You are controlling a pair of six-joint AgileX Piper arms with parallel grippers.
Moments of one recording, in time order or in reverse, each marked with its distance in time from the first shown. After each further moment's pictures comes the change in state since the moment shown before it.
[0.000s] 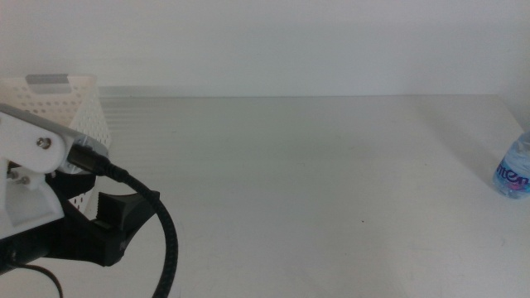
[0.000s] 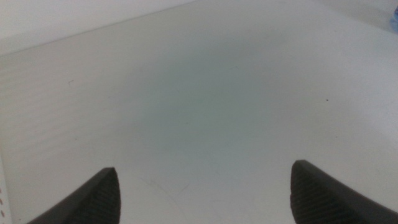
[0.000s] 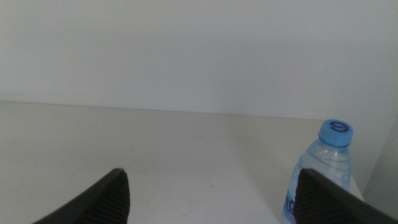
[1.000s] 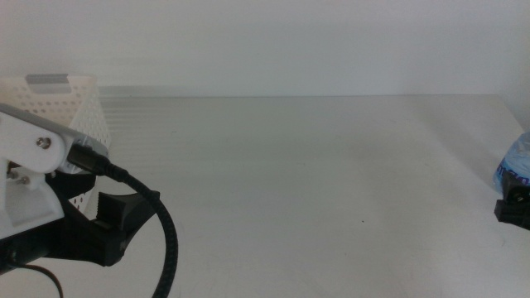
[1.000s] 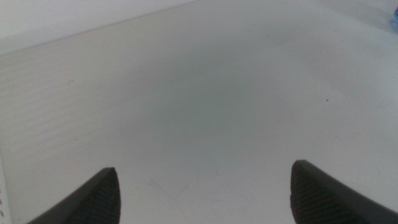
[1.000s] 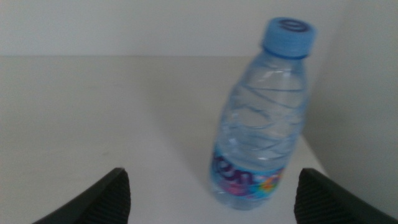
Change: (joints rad) left arm 0.000 0.000 0.000 0.000 0.000 -0.001; right arm 0.000 0.805 0.102 0.357 -0.827 -0.251
